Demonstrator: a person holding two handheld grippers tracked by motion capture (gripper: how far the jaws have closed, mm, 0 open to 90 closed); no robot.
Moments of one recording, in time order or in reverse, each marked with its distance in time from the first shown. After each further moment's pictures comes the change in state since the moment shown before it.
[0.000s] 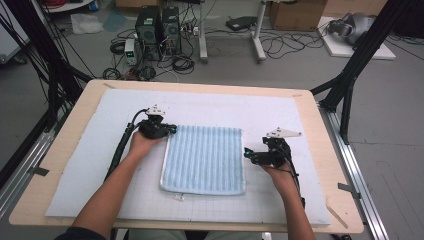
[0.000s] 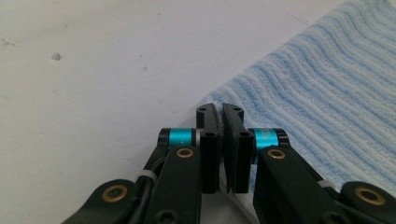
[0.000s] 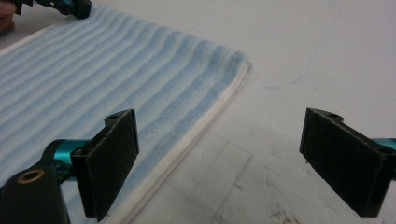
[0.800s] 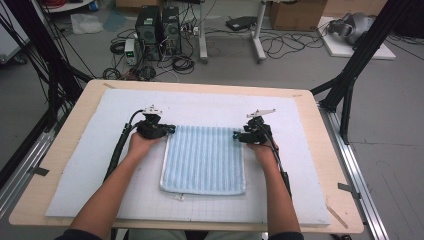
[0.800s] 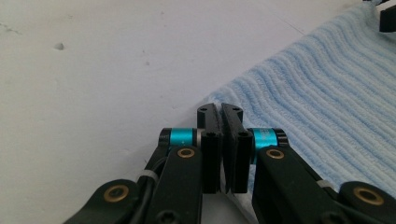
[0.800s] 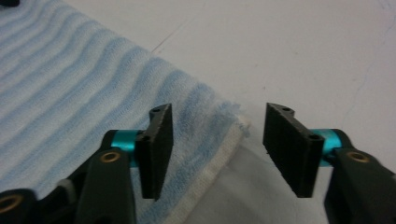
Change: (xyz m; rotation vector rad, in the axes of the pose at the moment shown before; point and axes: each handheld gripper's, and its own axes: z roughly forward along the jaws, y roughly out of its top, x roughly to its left) left arm 0.001 -0.003 -0.004 -0.012 -0.009 -0.048; right arm -0.019 0.040 0.081 0.150 0.011 -0.035
